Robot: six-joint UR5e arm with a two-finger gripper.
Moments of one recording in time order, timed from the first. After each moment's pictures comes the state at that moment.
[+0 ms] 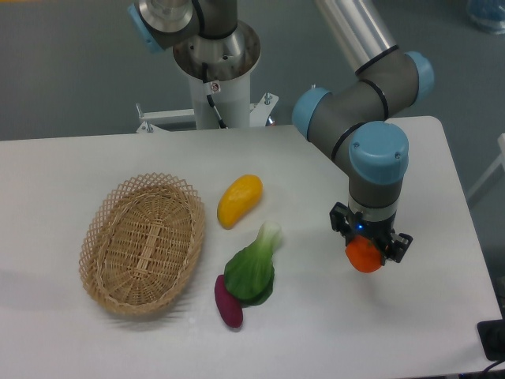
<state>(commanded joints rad) 2.58 -2.05 -1.51 -0.98 1.63 1.23</state>
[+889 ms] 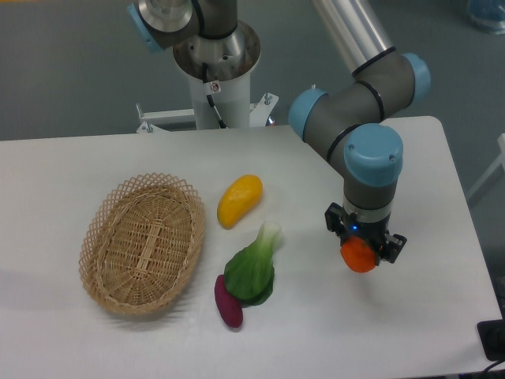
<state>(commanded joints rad) 2.56 -2.04 -1.54 -0.98 1.63 1.22</state>
